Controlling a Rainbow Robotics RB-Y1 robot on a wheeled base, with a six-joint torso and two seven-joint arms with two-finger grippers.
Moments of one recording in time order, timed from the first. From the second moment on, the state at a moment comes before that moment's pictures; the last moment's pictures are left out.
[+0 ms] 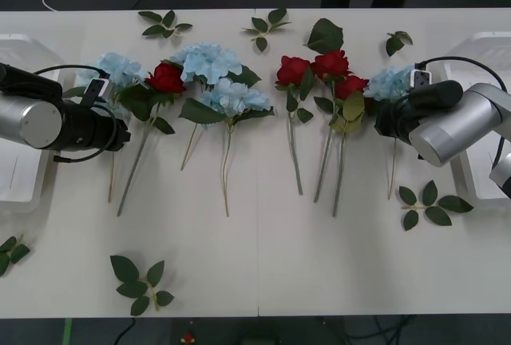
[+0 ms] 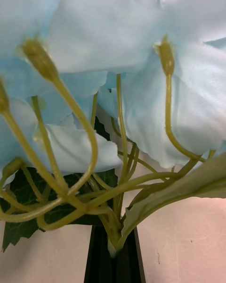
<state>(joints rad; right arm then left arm) -0.62 -0.74 0.61 -1.31 -0.45 0.85 0.75 -1.01 1.05 -1.42 -1.15 1.64 0.39 -1.51</state>
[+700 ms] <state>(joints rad) -0.42 -0.78 0.14 -1.85 -0.82 1.18 1.02 -1.08 1.05 -1.42 -1.09 1.63 0.40 -1.51</state>
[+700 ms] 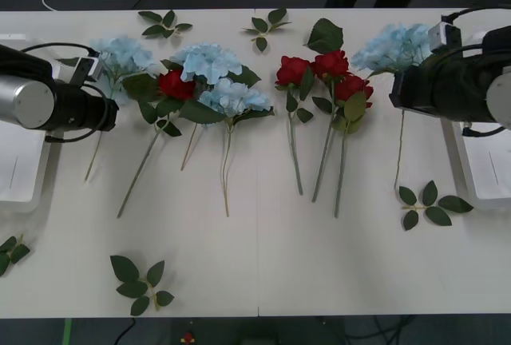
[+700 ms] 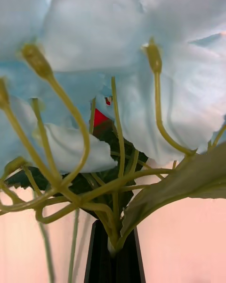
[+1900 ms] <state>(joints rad) -0.27 -0.73 0.02 -2.13 -1.78 1.01 2.02 -0.96 1.14 0.00 -0.65 1.39 1.52 -2.27</state>
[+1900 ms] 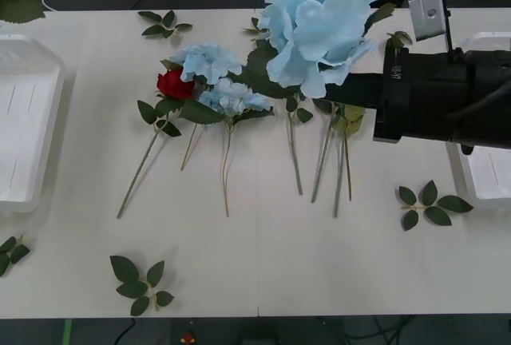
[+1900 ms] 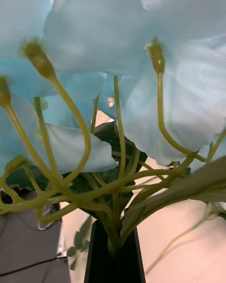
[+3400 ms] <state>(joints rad) -0.61 -0.59 0.16 -1.63 -1.33 0.30 2.32 -0.29 0.87 0.36 -0.94 1.39 0.87 -2.63</state>
